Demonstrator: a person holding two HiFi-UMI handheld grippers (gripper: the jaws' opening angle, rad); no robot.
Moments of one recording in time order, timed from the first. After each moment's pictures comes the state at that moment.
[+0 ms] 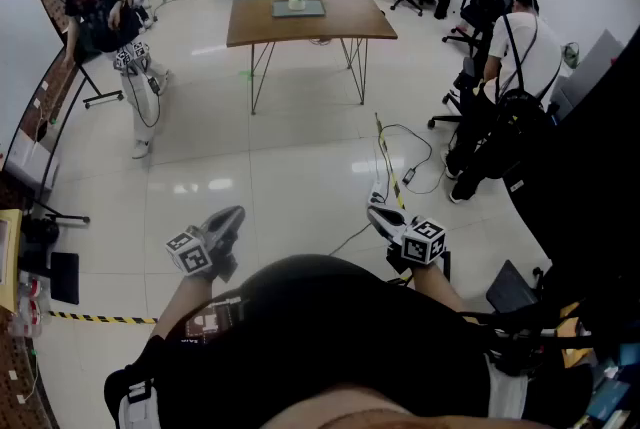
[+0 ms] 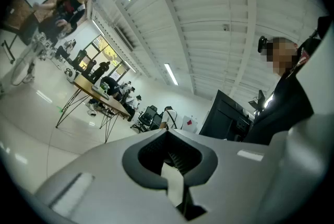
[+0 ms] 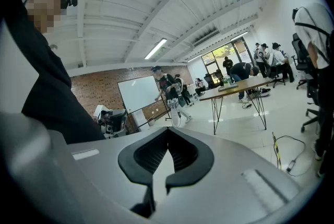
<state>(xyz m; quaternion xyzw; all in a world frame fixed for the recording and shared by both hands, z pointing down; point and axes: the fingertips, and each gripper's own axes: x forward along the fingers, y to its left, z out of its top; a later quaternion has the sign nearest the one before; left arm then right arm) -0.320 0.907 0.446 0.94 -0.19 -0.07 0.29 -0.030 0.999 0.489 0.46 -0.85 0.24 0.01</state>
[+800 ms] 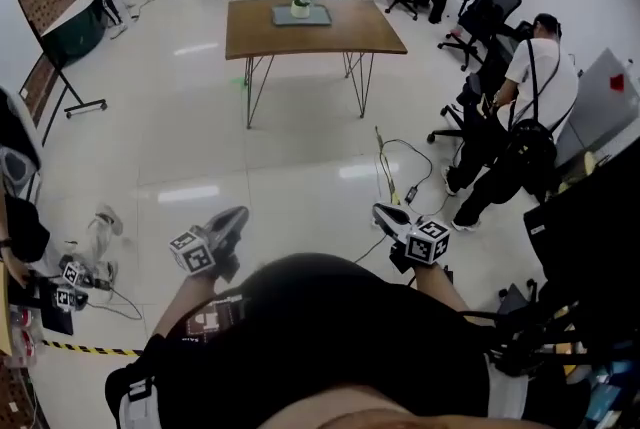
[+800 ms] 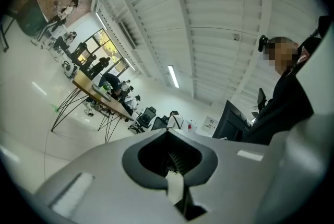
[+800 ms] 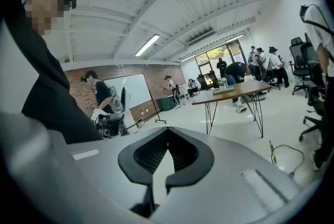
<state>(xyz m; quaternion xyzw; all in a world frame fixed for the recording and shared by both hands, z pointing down) -0.325 0.709 0.492 0.93 -0.16 -0.11 0.31 -0.026 0.807 0.500 0.50 -0.84 0.23 0.03</state>
